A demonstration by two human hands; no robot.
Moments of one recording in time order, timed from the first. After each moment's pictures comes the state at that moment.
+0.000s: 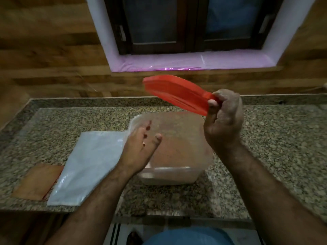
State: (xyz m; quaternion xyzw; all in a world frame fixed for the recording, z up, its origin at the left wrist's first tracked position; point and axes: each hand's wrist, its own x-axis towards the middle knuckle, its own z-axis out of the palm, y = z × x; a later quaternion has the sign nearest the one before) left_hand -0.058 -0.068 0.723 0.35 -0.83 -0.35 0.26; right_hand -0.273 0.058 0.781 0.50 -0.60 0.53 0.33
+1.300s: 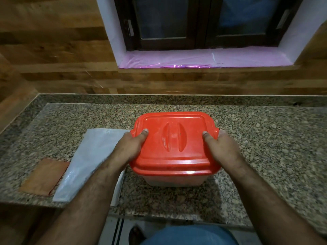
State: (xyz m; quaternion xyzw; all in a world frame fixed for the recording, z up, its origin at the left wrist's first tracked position) left_hand -0.044 -0.121 0.721 0.58 -0.62 -0.51 0.14; right_hand -0.280 0.054 0.721 0.24 -0.88 0.34 -0.24
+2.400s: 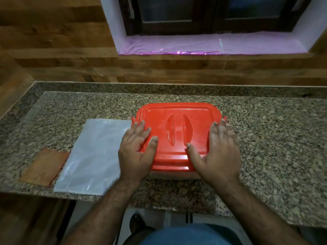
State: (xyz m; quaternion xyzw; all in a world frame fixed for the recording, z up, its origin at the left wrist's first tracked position) left_hand -0.038 -0.060 0.688 0.43 -0.79 -0.23 0.38; right_hand -0.218 0.075 0.709 0.41 -0.90 0.16 0.01
